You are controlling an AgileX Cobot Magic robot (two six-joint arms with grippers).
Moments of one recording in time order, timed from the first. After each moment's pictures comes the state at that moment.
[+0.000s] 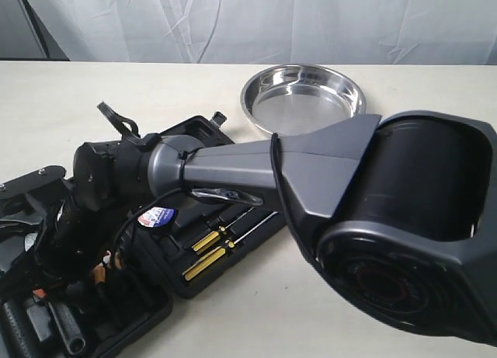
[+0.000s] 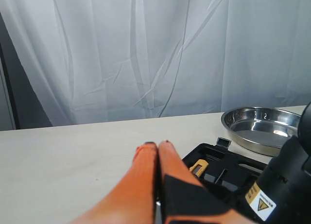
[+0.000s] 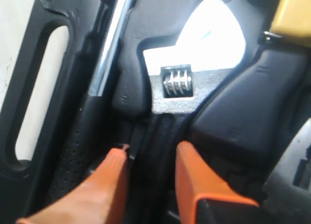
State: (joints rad) left arm -0.10 0.01 0.00 -0.03 0.05 -0.01; right arm 1.06 2.39 -1.81 0.57 0.67 -0.29
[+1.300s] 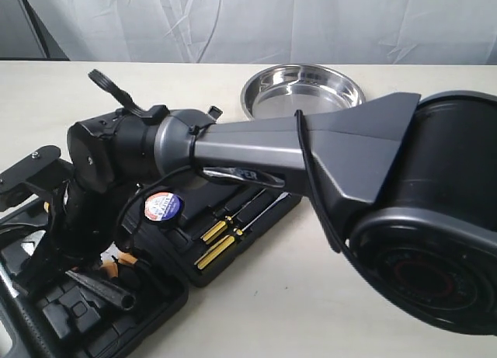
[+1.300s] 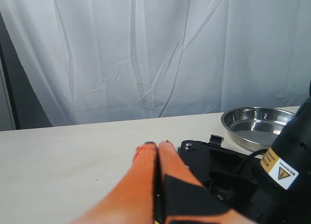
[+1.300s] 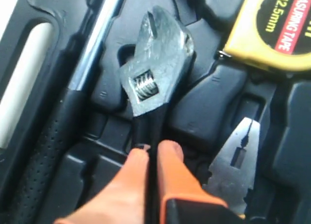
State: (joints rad) left arm -0.10 0.01 0.00 -0.03 0.05 -0.01; right arm 1.06 2.31 -1.80 0.36 0.74 -0.31
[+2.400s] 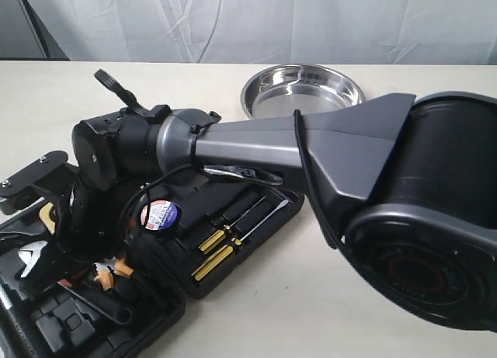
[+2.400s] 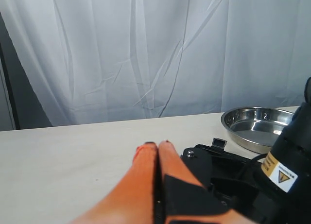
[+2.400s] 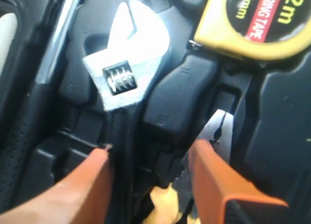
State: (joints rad) left arm -0.10 0.01 0.00 -0.03 0.05 -0.01; right arm 1.05 2.32 -1.81 0.37 0.79 -0.31
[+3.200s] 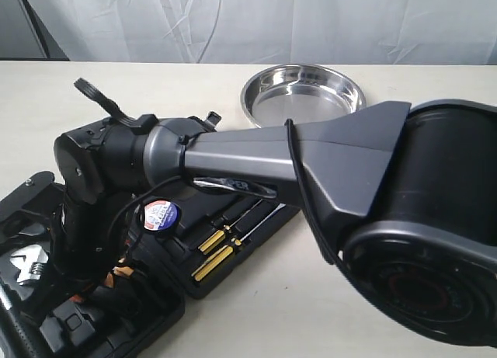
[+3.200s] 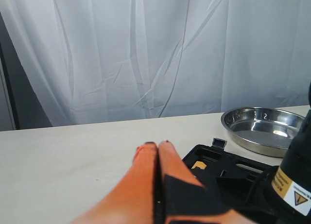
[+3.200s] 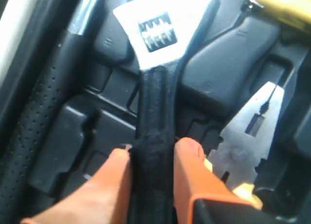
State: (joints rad) left arm -0.10 0.01 0.00 -0.03 0.05 -0.01; right arm 1.09 2.32 -1.82 0.32 0.88 -0.34
